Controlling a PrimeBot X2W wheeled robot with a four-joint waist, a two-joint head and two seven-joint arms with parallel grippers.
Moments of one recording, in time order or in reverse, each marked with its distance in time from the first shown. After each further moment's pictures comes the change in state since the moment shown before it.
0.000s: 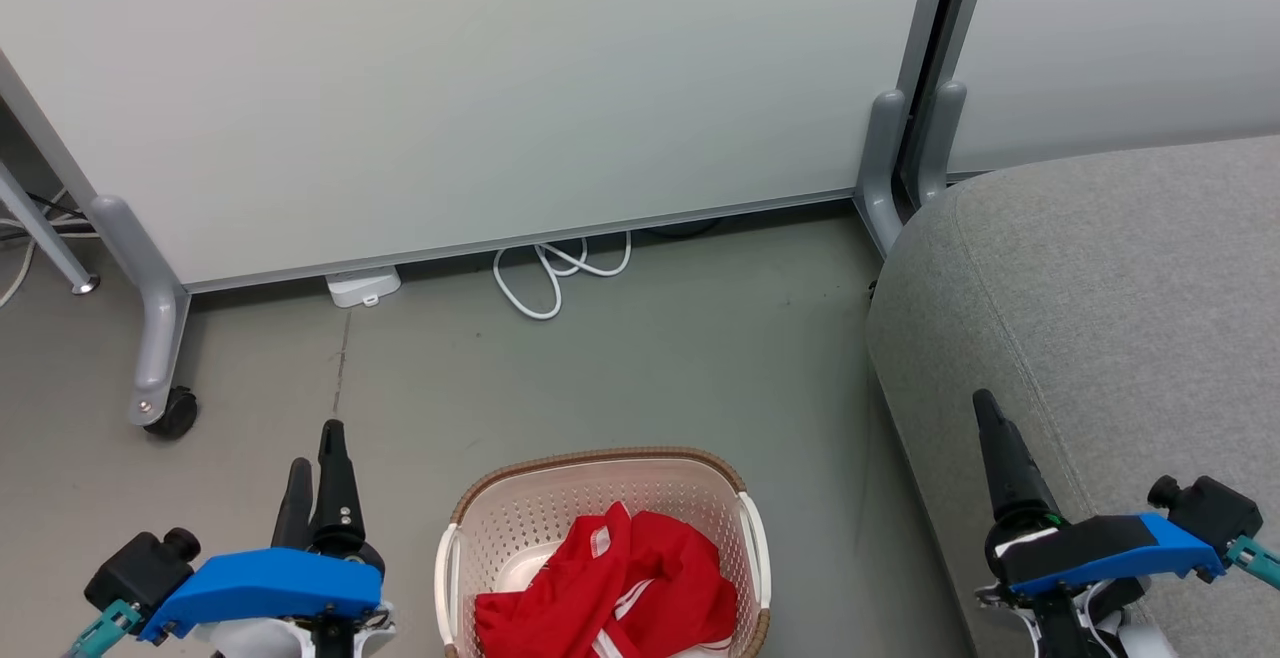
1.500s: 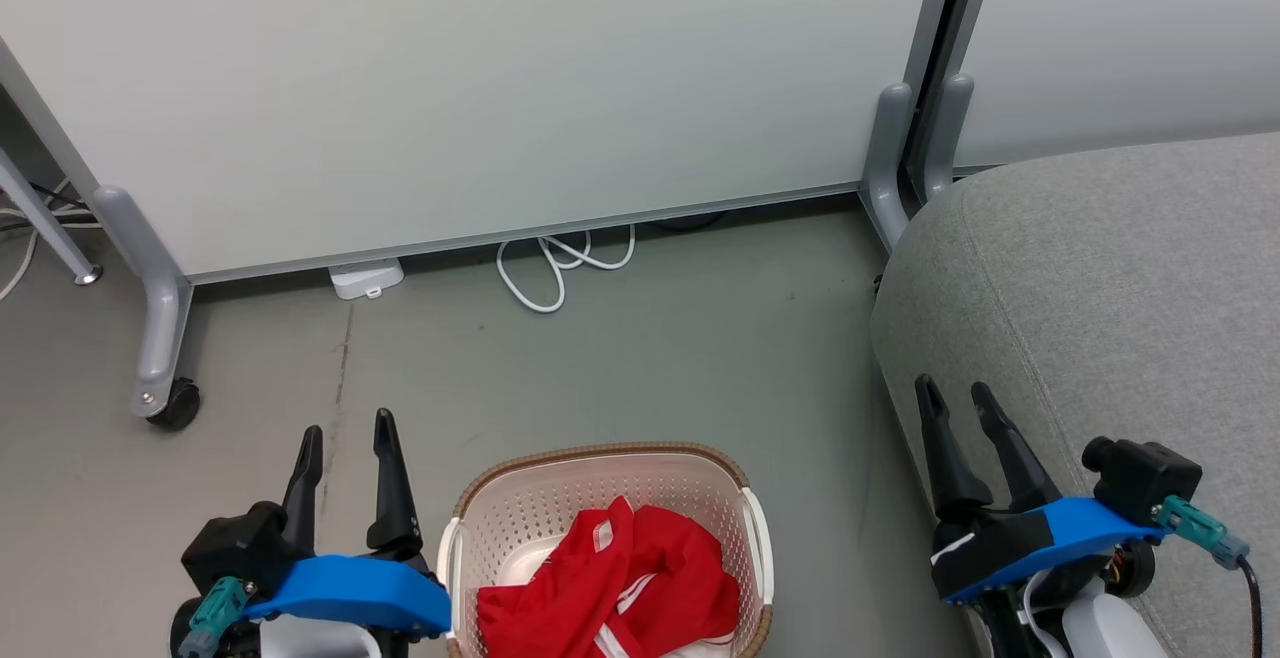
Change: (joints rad) left arm 0.000 0.010 -0.089 0.008 0.591 0.049 -0.125; right arm -0.034 -0.003 0.065 0.000 -0.491 0.000 -0.094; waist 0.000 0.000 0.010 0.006
